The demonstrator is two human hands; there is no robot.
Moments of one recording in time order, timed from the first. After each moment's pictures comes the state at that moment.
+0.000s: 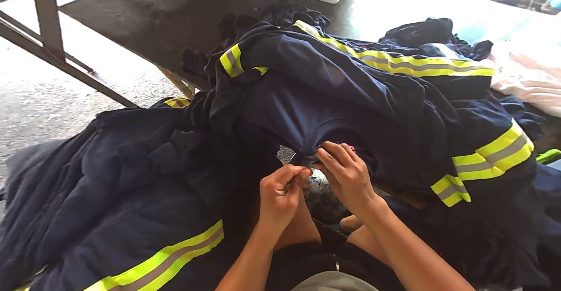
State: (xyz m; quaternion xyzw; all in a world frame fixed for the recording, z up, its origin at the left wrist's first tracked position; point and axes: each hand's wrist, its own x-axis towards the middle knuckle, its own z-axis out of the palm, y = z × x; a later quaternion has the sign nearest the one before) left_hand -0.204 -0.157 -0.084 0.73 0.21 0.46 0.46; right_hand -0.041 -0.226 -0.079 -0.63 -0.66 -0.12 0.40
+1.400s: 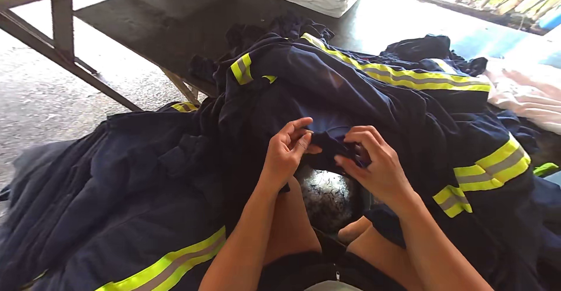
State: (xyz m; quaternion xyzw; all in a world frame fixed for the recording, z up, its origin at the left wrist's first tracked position) left_hand -0.173 -0.098 -0.032 0.66 0.23 0.35 0.63; right_hand -0.001 -0.233 -0.034 -0.68 -0.62 0.01 0.41
